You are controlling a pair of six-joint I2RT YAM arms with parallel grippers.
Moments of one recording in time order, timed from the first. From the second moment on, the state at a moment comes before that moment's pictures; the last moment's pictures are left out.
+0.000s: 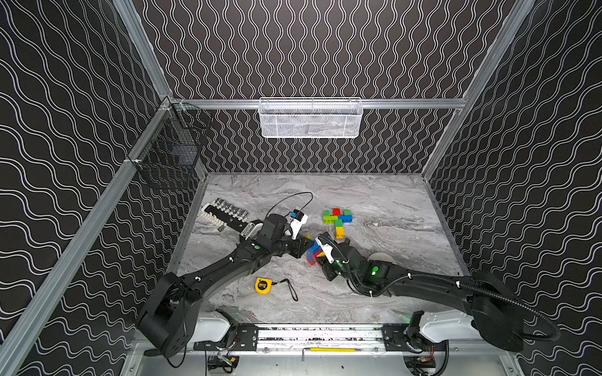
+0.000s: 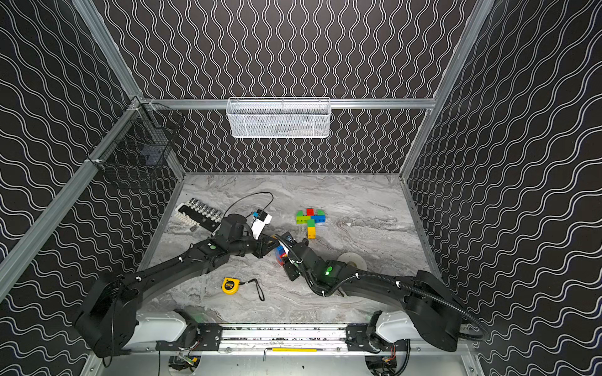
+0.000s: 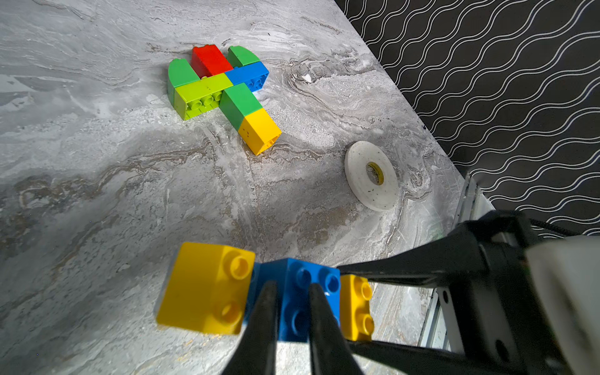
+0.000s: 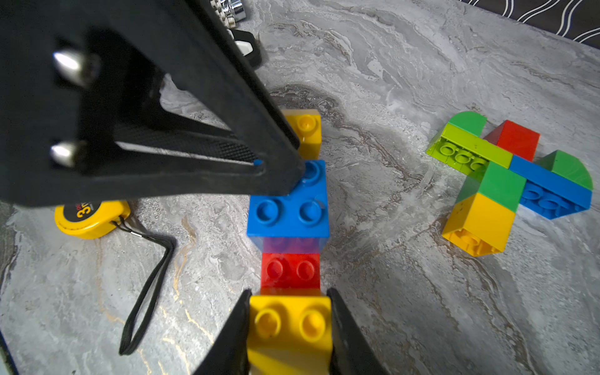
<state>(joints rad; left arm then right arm) -0.61 1.33 0.74 -0.03 0.42 -0.30 1.02 1.36 0.69 -0.03 0.24 0.22</state>
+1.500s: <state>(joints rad) -0.64 1.33 0.77 -0.12 0.44 -0.31 0.90 1.13 0.64 -0.04 0.25 0.34</state>
